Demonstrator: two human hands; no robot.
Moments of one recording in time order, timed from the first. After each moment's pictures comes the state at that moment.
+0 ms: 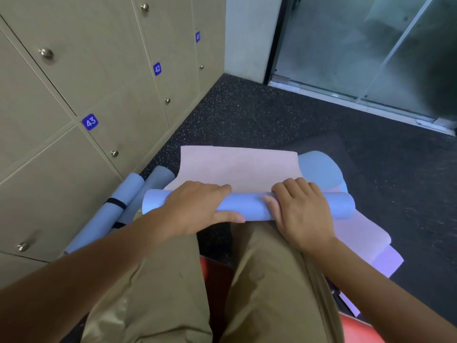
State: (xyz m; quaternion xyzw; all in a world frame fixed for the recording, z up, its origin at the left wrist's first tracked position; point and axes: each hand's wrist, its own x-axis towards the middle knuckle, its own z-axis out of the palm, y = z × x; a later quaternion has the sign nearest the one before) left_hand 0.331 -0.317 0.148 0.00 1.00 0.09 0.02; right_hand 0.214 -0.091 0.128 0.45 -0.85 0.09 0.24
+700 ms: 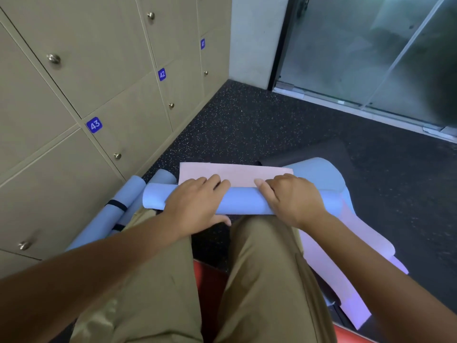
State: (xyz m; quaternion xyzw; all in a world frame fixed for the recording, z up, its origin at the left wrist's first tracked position) left_hand 0.318 -0.316 0.119 0.01 0.99 -0.09 -0.14; right_hand 0.174 -0.118 0.148 0.45 -0.89 0.05 0.06
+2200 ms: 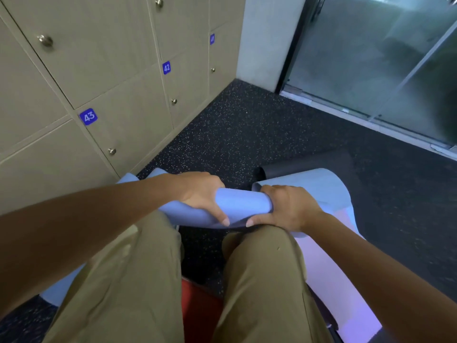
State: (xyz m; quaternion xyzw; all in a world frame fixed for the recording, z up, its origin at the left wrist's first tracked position) left_hand 0.237 -0.370 0.125 -0.06 0.96 0.17 0.23; right_hand 0.117 -0.149 0.120 0.51 -0.85 -0.01 -0.11
